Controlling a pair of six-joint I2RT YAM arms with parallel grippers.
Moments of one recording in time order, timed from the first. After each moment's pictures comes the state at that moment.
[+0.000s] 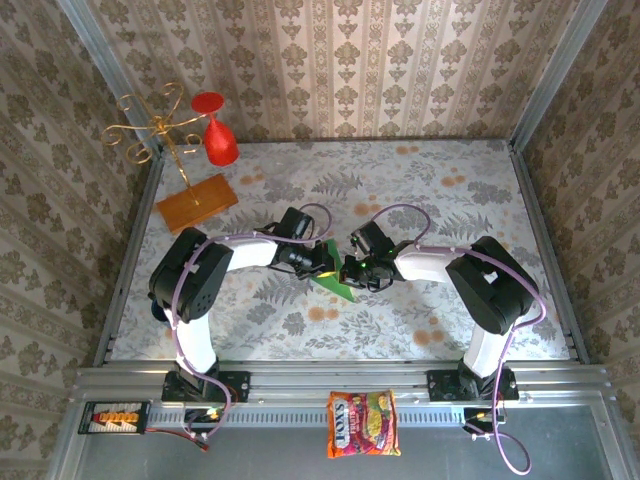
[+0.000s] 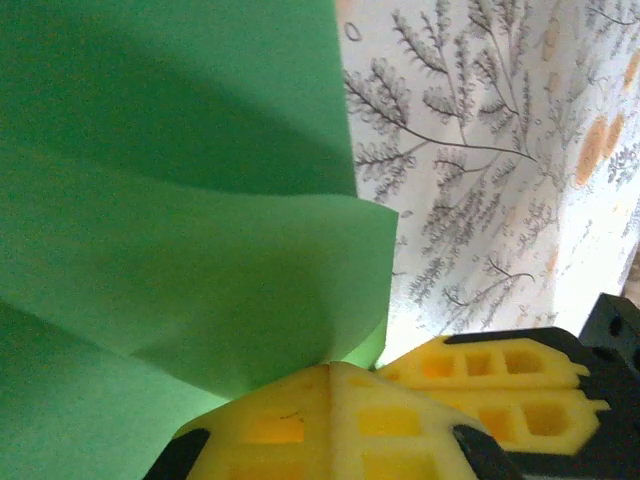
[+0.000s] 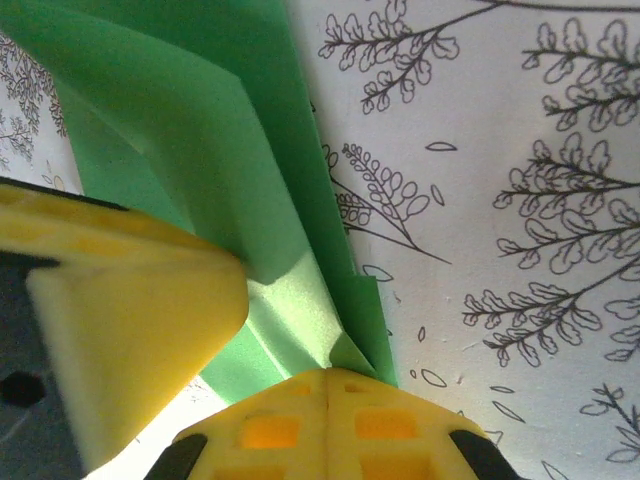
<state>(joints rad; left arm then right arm) -0.64 1.87 0.99 -0.17 0.60 -0.75 0.61 1.78 0.89 -0.16 -0.33 0.81</state>
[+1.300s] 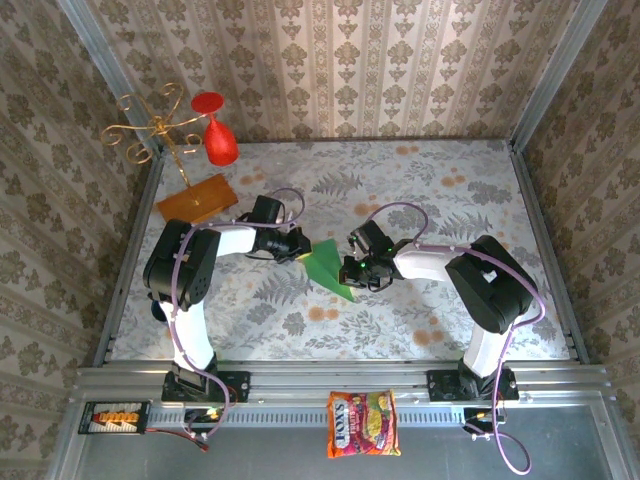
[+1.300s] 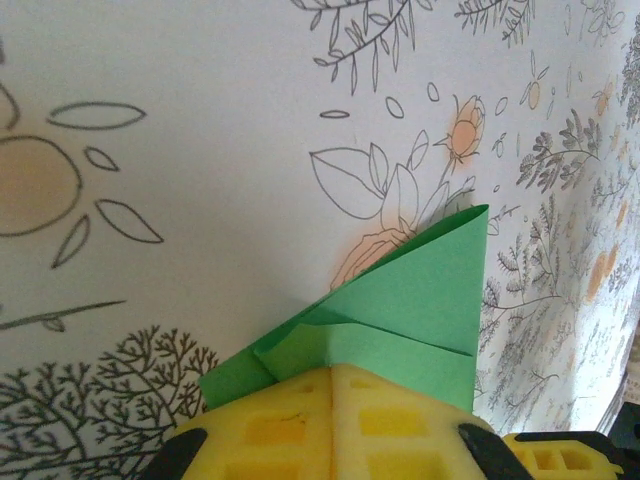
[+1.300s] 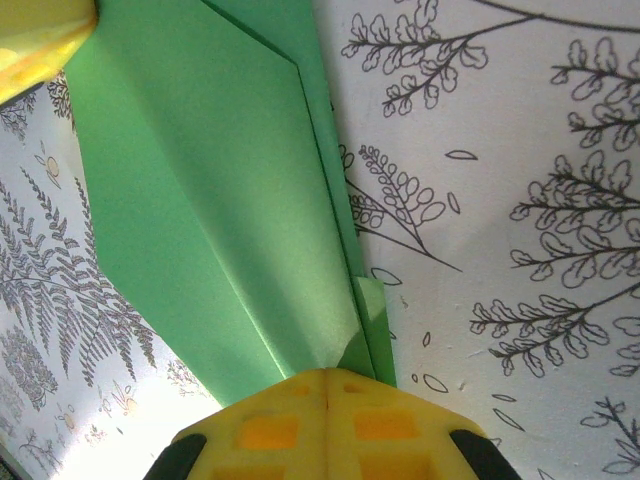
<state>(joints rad) -0.41 1.92 1.01 -0.12 0.61 -0.62 0.61 1.79 0.90 -0.20 -0.33 0.74</state>
